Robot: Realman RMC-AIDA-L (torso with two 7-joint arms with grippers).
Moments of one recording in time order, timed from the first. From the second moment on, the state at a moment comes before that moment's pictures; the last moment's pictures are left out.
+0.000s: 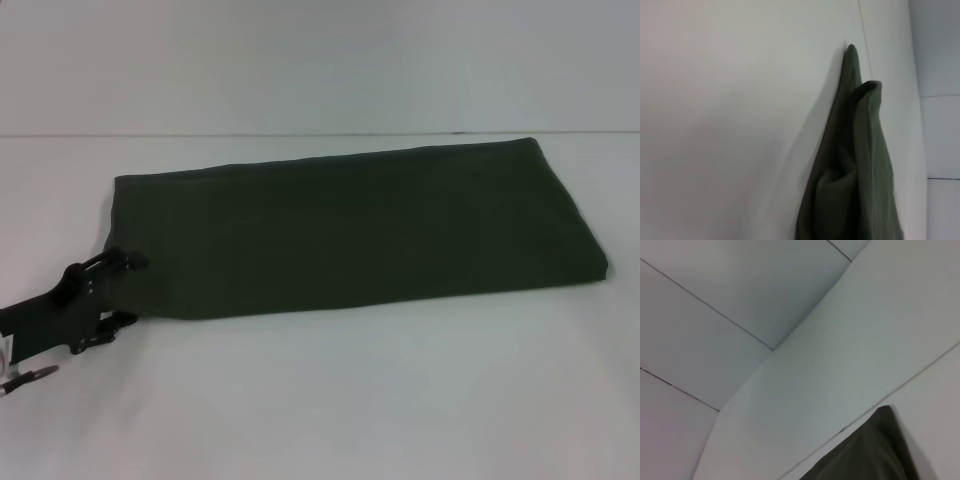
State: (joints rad) left arm -0.43 -2.03 0.55 0.43 1.92 1.14 -2.54; right arm 0.43 1.98 -0.45 -0.61 -1.86 -1.22 2.14
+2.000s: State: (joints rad) left arm -0.45 -2.00 0.46 0.50 1.93 1.04 -2.37; right arm 0.42 1.97 -0.42 -0.61 -1.86 -1.22 2.14
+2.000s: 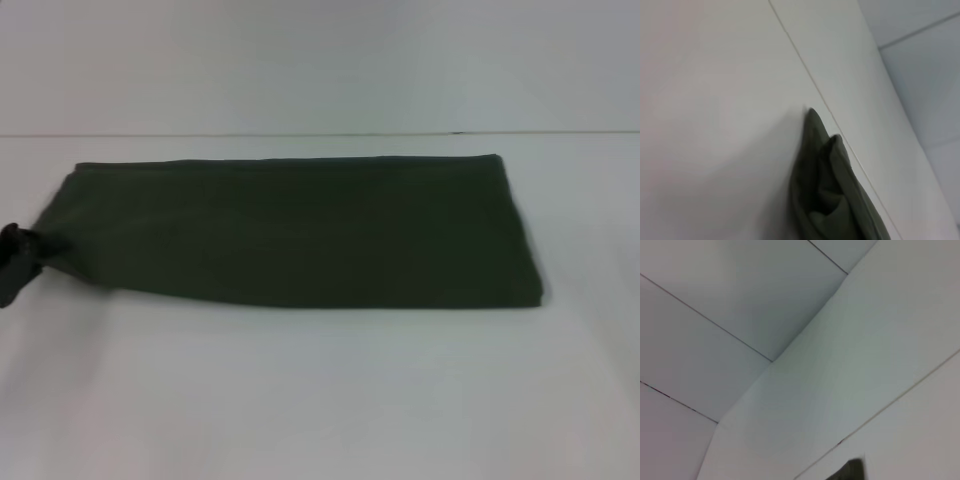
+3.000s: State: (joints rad) left arm -0.68 -2.13 0.54 0.69 1.85 1.41 -2.37; right arm 0.44 1.98 -0.42 -0.59 -1.86 -1.23 2.11
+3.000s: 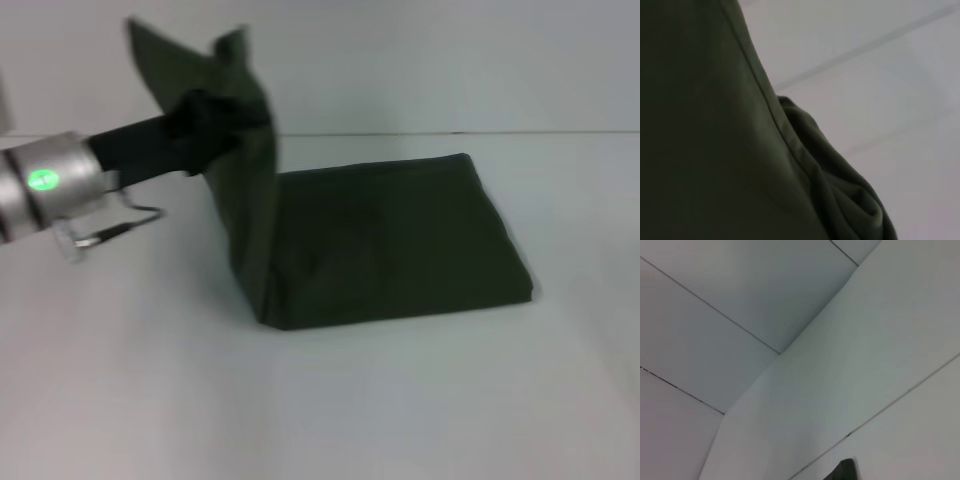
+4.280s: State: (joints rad) left arm -0.64 -2.13 0.88 0.68 1.61 1.41 -2.25; right arm 0.48 1.93 -0.53 -0.57 -1.94 -1.25 2.16
